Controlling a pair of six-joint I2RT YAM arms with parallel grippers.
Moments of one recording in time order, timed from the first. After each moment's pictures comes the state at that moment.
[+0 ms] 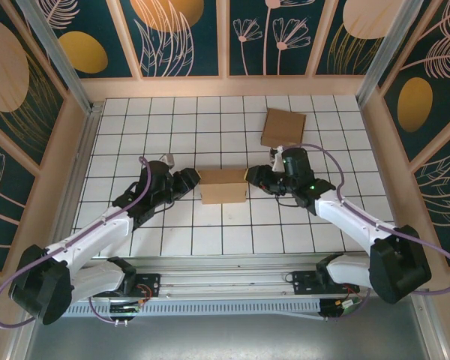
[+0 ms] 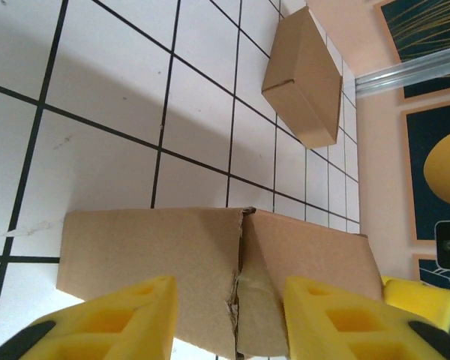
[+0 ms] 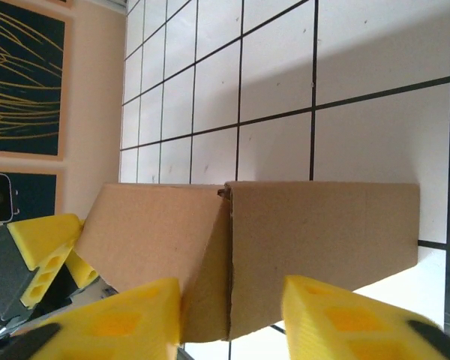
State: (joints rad) left arm -0.56 1.13 0.62 -0.03 0.16 -1.07; right arm 0.51 1.22 0.70 -0.08 -0.45 0.86
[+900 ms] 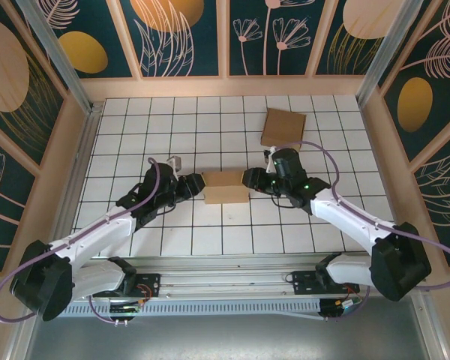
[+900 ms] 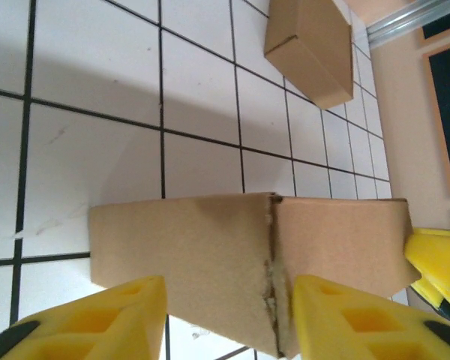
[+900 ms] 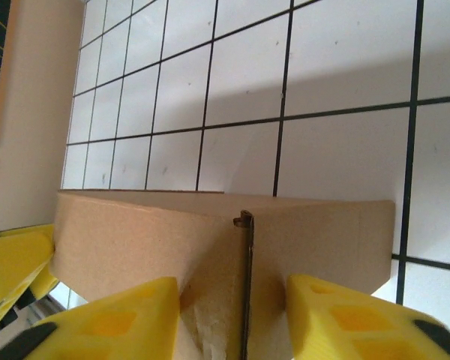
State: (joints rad) left arm -0.59 1.15 0.62 -0.03 0.18 -0.92; right arm 0.60 1.24 0.78 -0.19 -0.28 0.75
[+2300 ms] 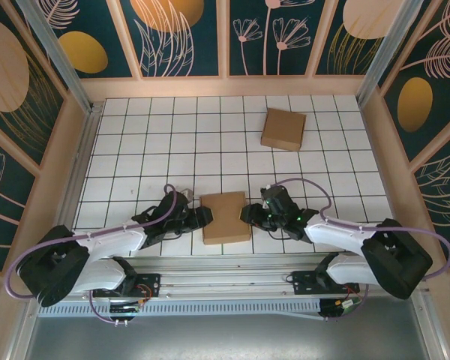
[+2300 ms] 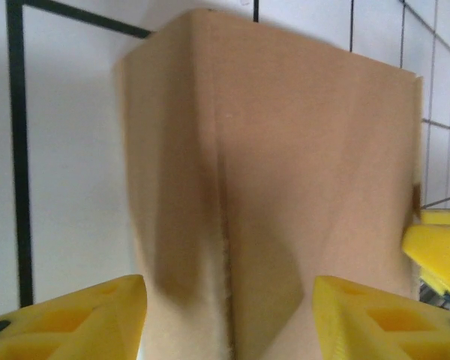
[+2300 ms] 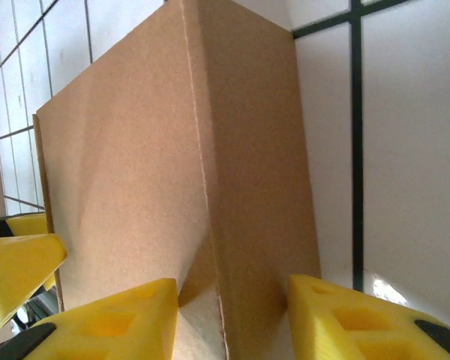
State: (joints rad) left arm -0.76 1.25 0.38 0.13 0.19 -1.04; right arm 0.77 1.25 0.41 0.09 -0.24 1.00
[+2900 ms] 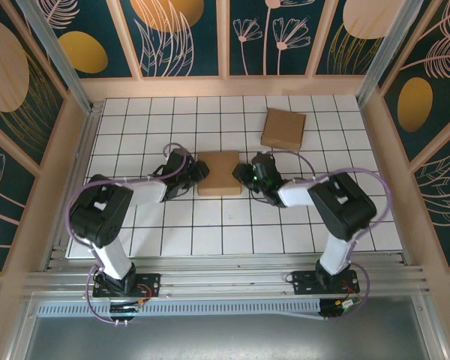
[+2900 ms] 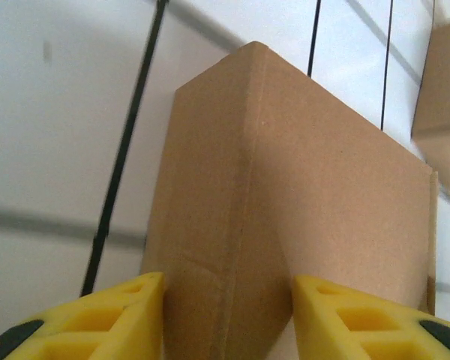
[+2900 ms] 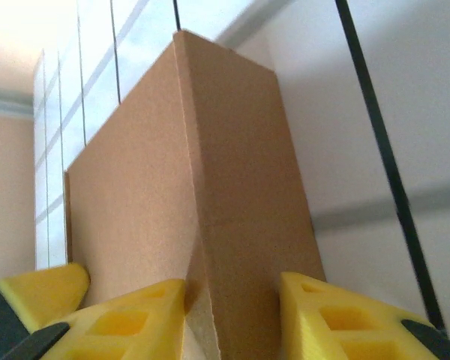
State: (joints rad) left arm -0.48 1.79 0.86 0.21 0.09 -0.97; right arm 0.60 1.83 0.81 0.44 -0.10 1.05
